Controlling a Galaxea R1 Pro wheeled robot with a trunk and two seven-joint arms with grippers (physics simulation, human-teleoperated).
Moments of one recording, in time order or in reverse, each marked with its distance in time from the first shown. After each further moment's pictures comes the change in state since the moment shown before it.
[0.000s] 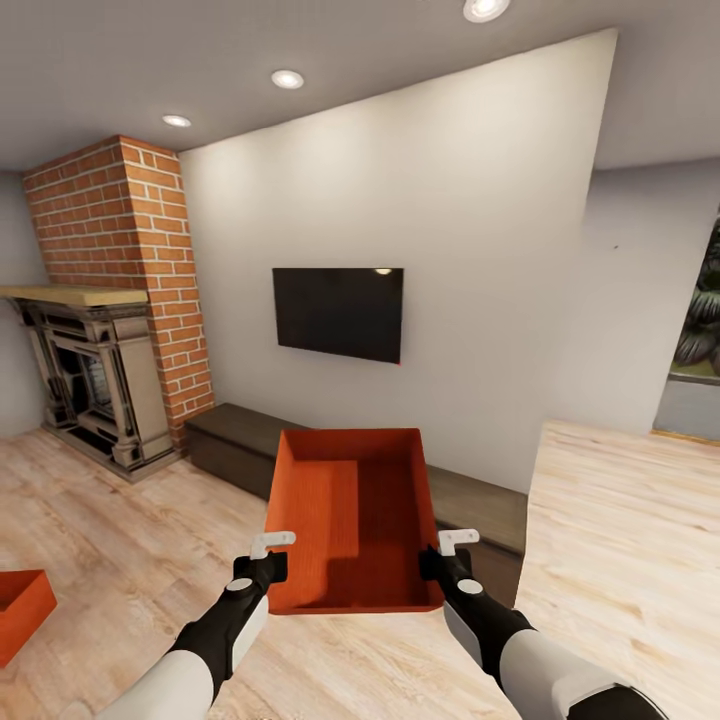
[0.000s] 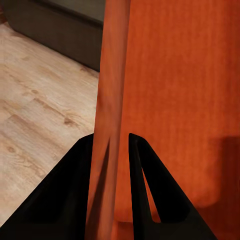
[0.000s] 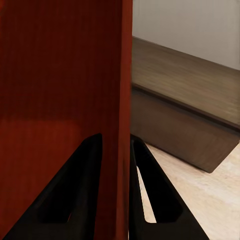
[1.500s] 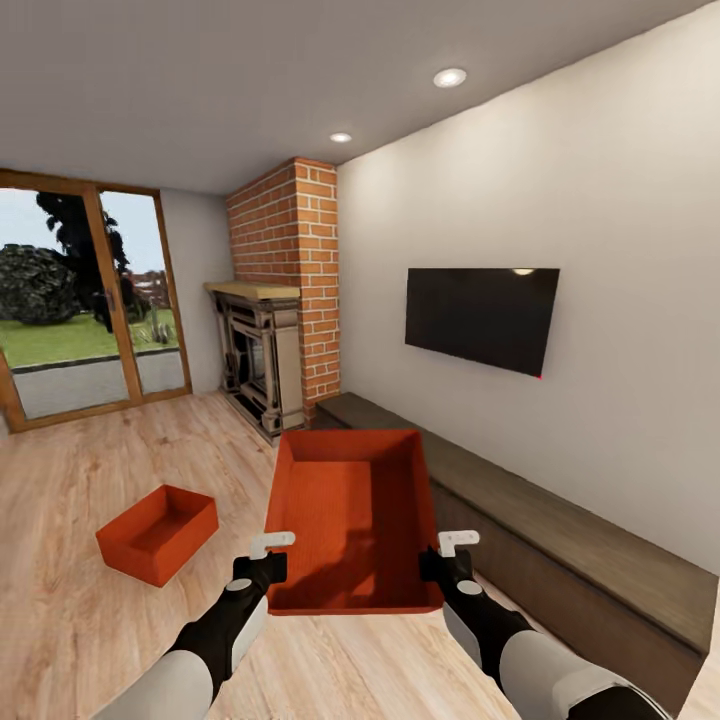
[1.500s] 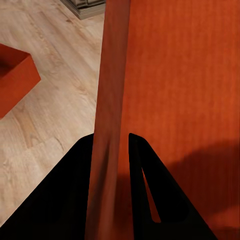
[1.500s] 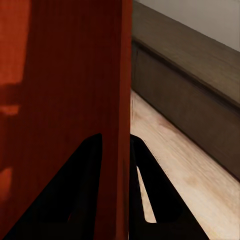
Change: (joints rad) left arm 0.000 0.002 -0.001 0.003 0.000 0.000 -0.002; right arm 0.001 -0.001 0.032 0.003 -0.035 -0.003 -0.007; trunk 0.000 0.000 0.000
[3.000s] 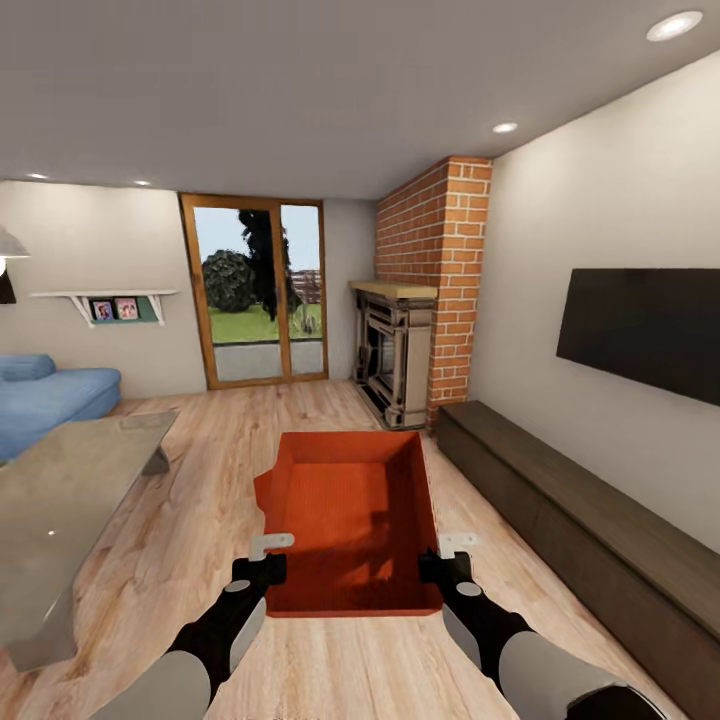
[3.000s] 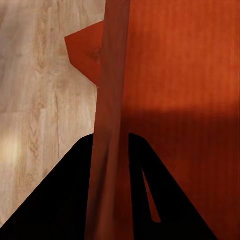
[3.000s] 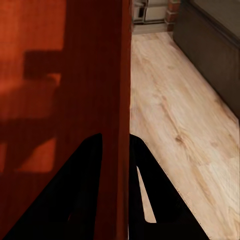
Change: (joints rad) left arm 0.000 0.009 -0.022 0.008 0.025 0.000 -0.002; right arm 0.000 0.003 0.003 0.008 -0.006 -0.002 0.000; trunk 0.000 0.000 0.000
